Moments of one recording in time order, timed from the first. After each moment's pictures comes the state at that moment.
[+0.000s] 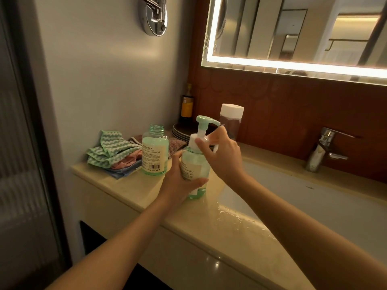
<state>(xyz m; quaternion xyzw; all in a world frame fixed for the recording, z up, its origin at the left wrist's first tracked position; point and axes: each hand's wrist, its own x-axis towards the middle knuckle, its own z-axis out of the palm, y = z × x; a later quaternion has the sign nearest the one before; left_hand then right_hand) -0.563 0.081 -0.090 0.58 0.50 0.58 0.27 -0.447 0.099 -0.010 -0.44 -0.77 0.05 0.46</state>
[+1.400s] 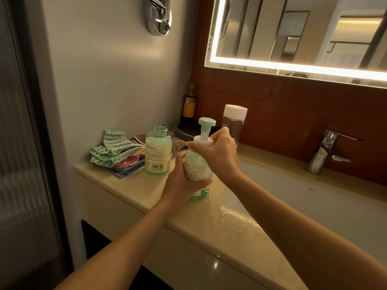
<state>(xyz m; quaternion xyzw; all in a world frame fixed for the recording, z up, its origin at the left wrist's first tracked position) -0.564 0.084 -0.093 0.59 0.52 0.57 0.25 -0.467 0.103 -0.007 -0.51 -0.70 0.13 0.48</state>
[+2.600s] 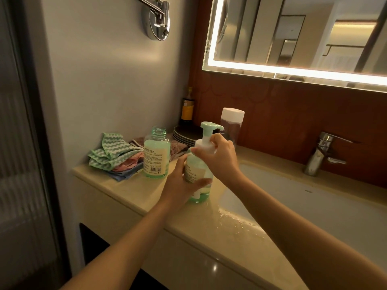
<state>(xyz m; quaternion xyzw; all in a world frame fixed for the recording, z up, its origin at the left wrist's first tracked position) -0.561 0.075 -0.085 0.59 0.50 0.58 0.28 -0.459 0.105 -0.009 -0.49 -0.73 0.15 0.45</state>
